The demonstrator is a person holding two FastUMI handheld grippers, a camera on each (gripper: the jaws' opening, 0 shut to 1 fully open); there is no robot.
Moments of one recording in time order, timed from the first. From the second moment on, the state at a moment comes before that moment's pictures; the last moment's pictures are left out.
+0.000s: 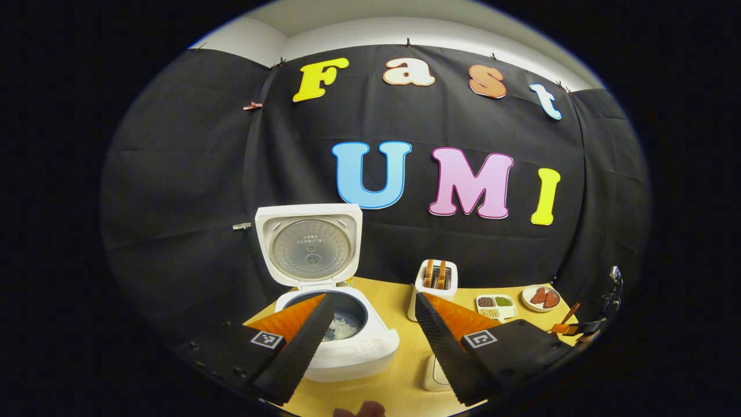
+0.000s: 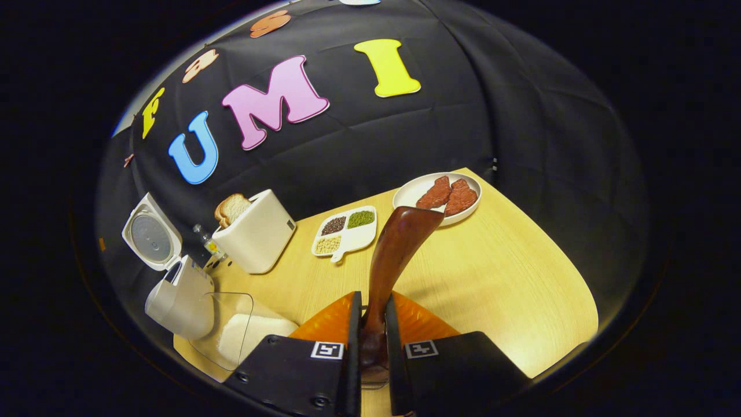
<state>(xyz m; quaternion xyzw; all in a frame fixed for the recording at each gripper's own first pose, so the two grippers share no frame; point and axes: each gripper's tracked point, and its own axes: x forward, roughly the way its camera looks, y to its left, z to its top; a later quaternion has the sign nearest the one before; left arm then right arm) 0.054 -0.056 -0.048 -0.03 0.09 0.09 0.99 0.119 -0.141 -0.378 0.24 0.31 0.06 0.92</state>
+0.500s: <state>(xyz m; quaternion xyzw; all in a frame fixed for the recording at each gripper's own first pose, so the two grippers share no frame) 0.047 -0.034 -0.049 -0.03 0.09 0.08 0.99 0.127 -0.141 -0.313 0.24 0.24 0.04 0.94</state>
